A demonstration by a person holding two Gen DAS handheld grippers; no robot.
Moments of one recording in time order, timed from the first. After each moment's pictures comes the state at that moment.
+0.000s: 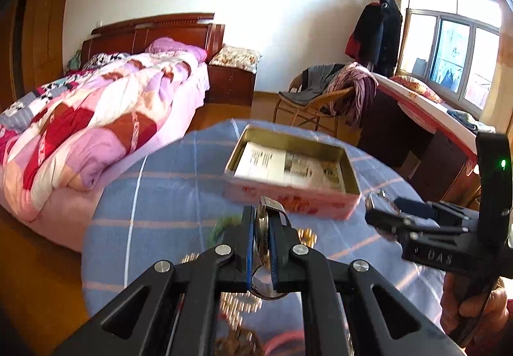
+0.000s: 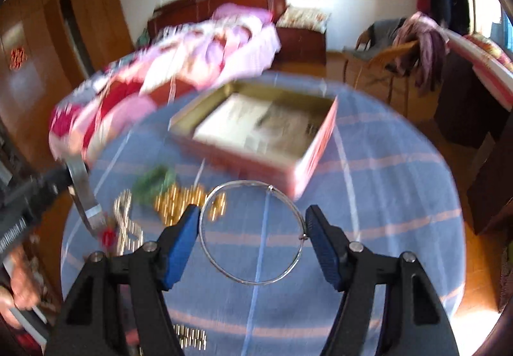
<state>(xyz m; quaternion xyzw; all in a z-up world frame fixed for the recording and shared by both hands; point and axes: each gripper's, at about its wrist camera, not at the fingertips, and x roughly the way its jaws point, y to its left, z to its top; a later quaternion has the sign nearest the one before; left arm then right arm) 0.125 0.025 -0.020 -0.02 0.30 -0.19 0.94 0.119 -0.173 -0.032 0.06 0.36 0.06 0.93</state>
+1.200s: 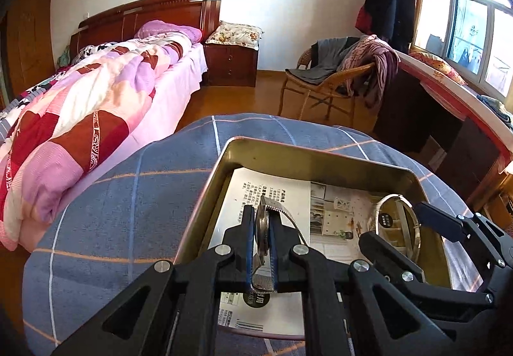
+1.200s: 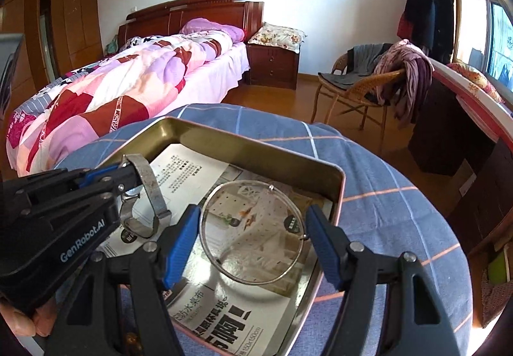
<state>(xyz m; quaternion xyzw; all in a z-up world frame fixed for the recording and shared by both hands) 0.281 -0.052 -0.075 0.01 0.35 -0.17 0.92 0.229 -0.169 -0.074 0.00 0.35 -0.01 0.94</state>
